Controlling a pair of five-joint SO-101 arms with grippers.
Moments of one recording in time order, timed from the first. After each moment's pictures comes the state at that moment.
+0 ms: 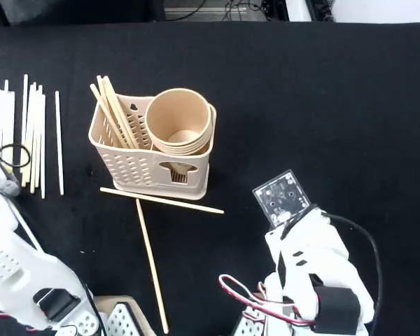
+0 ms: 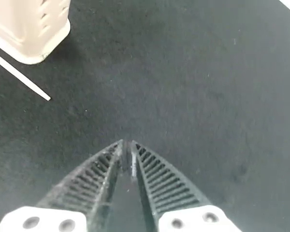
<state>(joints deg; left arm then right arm) -50.5 23.3 10.2 56.8 -6.5 3.3 -93.7 58.5 89.5 32.0</state>
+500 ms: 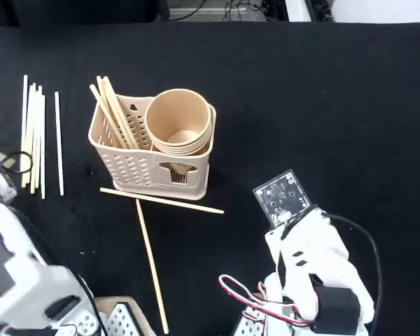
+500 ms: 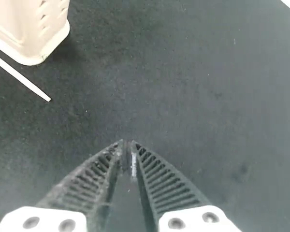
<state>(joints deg) -48.0 -4.6 27.6 57.3 -6.7 3.3 -93.7 58.5 89.5 31.9</state>
